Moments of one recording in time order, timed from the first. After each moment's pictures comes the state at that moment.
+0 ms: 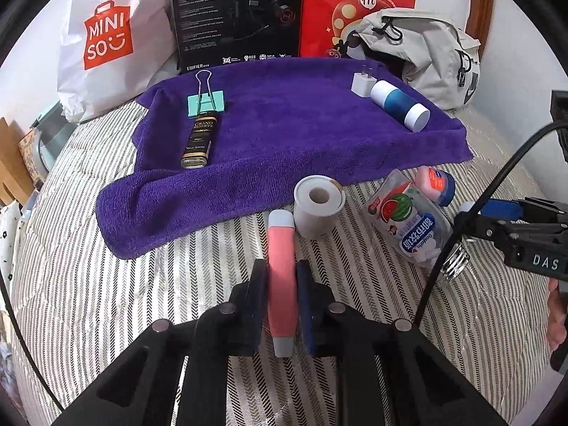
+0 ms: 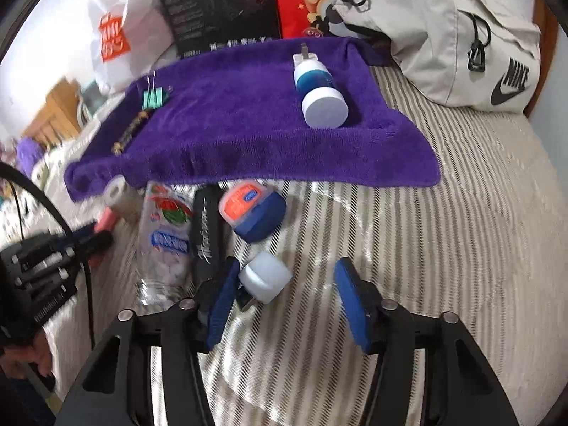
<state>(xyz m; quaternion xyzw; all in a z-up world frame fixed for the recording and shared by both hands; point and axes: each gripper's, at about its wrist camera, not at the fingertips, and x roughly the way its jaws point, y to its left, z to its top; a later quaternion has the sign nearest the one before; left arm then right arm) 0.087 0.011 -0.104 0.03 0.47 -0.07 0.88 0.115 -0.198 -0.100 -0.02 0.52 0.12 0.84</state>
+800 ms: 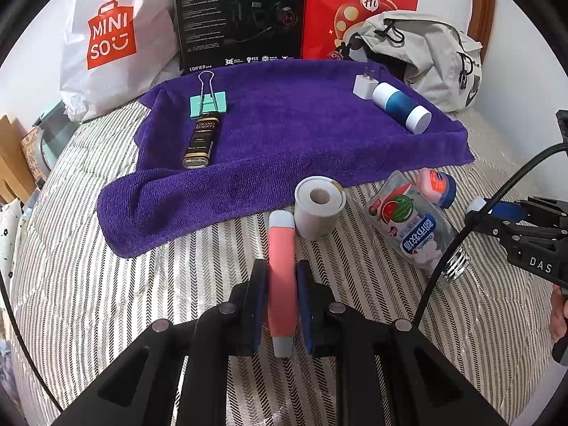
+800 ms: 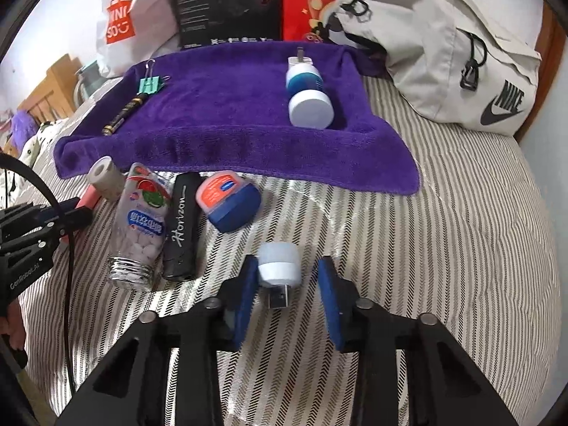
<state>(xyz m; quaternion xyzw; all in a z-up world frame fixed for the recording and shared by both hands) 0.087 0.009 -0.104 0.03 0.46 -0.06 0.88 0.110 -0.206 -0.103 -0.06 0.50 0.12 0.85</state>
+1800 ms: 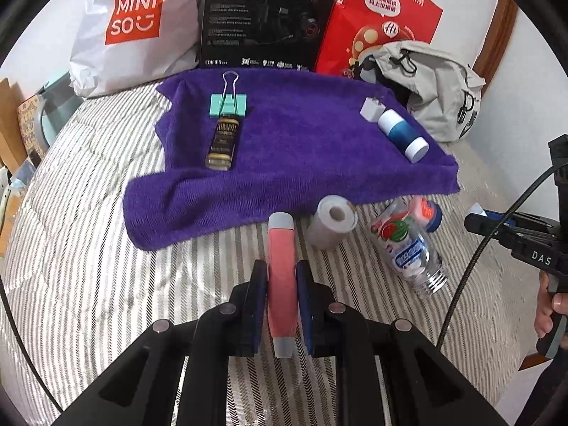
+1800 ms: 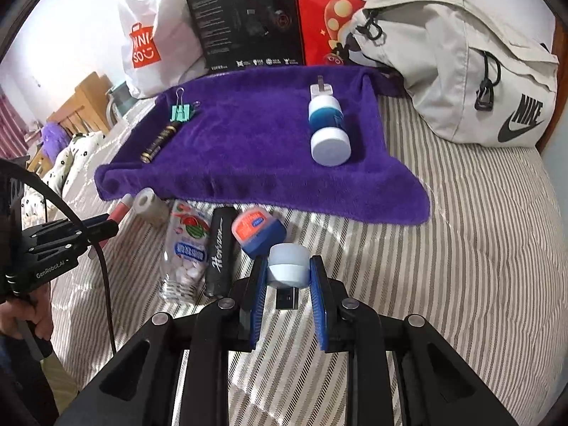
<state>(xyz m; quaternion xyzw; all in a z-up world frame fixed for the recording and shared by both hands) 0.088 0.042 -0.084 -0.05 0.47 -0.08 0.88 0.121 -0.215 -0.069 -0.02 0.50 0.19 0.85</state>
